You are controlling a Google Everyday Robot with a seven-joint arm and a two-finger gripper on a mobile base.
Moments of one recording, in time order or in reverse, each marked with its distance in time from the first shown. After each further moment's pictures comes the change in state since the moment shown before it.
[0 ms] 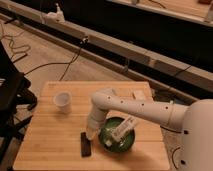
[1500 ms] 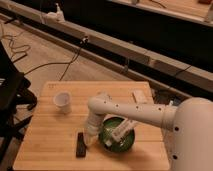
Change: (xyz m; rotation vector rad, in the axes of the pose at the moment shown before) arm -0.017 0.000 0.035 -0.063 -0.029 -0.041
